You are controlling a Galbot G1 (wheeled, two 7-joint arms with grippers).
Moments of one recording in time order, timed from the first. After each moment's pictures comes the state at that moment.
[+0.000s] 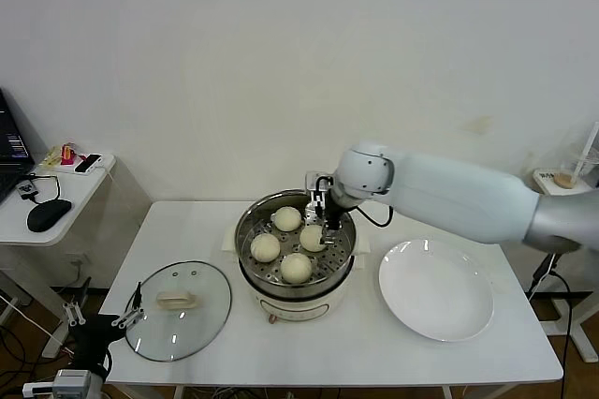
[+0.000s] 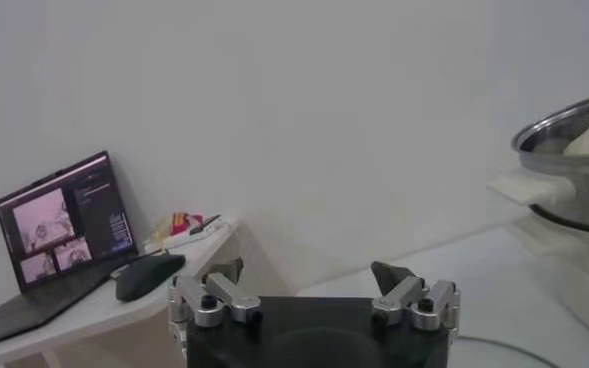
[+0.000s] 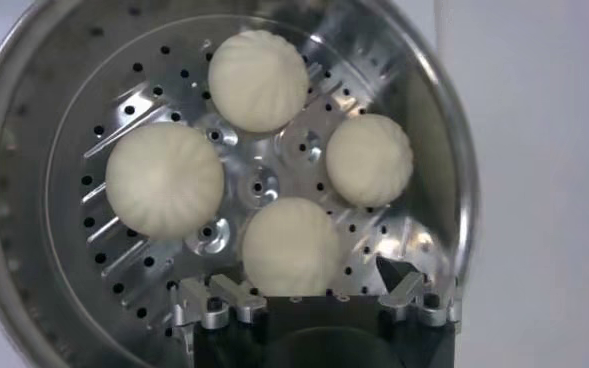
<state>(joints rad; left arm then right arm) 1.72 -1.25 -0.82 -2.10 -0.04 0.03 -0.08 0.42 0.98 -1.12 1.51 0.44 -0.72 -0.72</state>
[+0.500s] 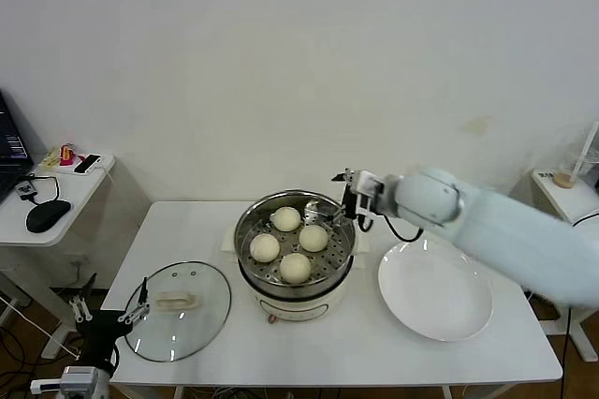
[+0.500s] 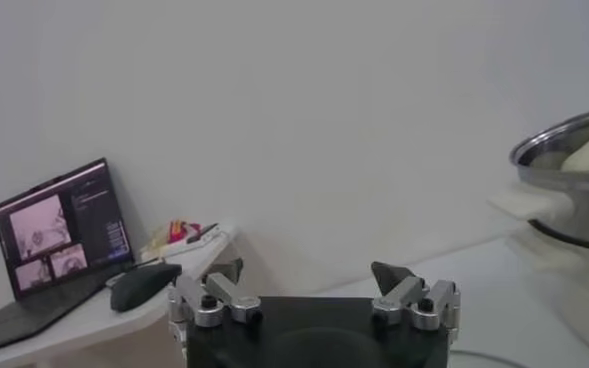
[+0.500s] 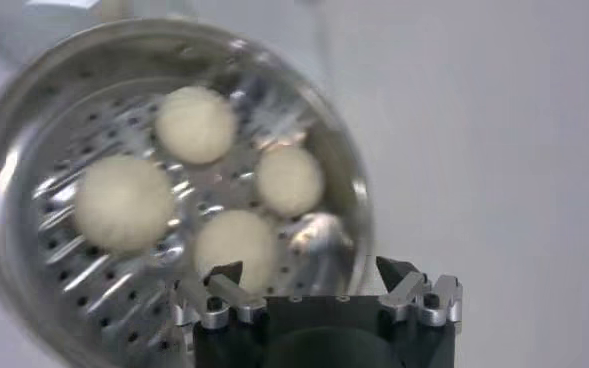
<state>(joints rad) 1.69 -1.27 -0.78 -2.09 -0.02 0.01 -0.09 -0.12 0.73 -0.56 1.76 0.42 -0.46 -0.26</state>
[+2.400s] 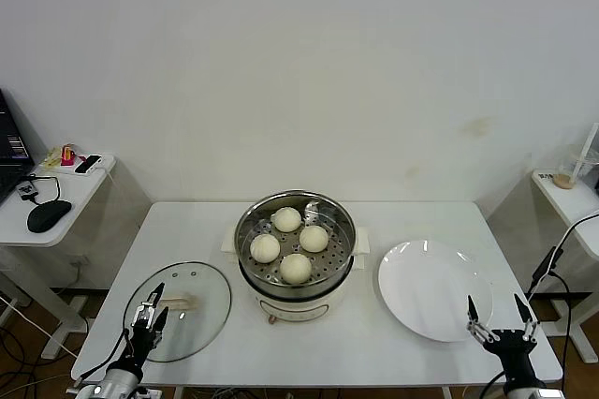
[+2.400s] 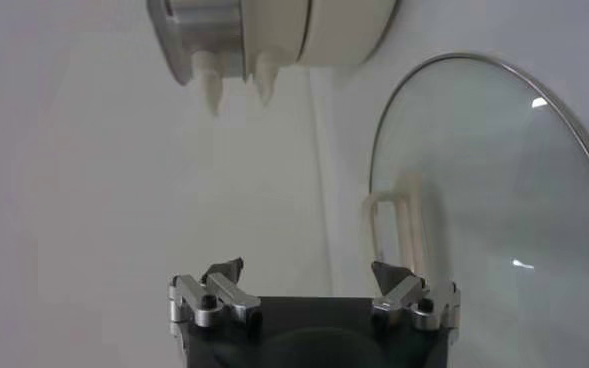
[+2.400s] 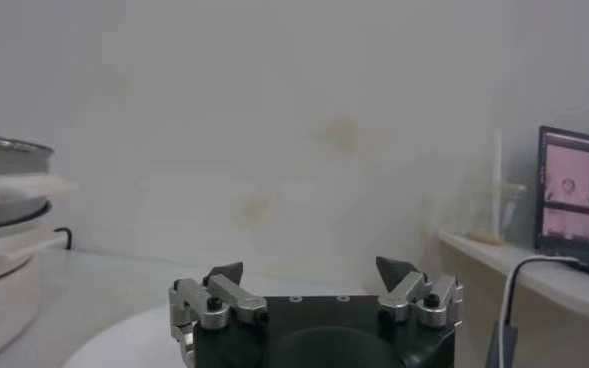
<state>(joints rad) 1.54 -1.18 -0.66 -1.72 1.32 -0.12 -0.14 -1.67 1.45 0.93 1.91 0.16 0.22 -0.19</state>
